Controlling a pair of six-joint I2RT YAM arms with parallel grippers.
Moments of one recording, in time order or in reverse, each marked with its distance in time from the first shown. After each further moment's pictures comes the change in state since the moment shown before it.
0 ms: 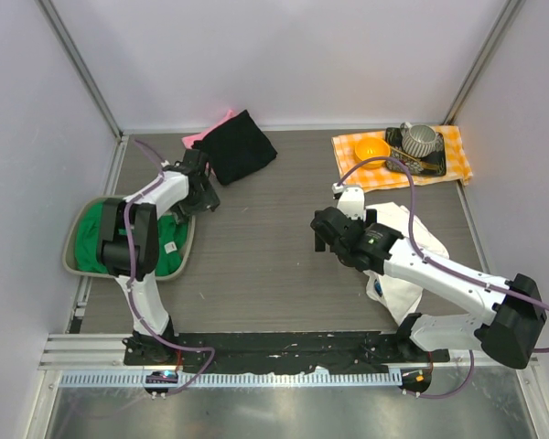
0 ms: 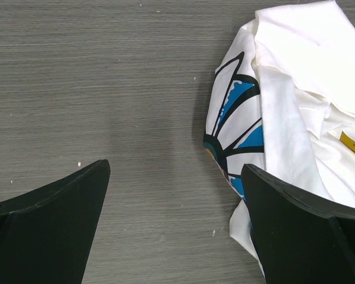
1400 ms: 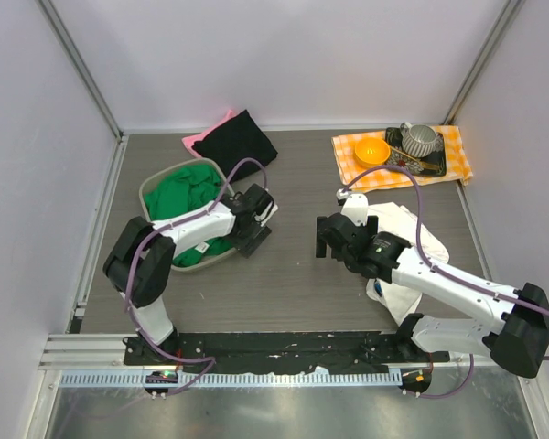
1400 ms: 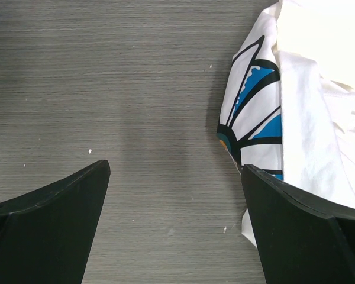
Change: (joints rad) left arm -0.480 -0.134 -0.179 -0.027 0.034 0.763; right arm 0.000 -0.073 -0.090 0.072 -0.067 0.002
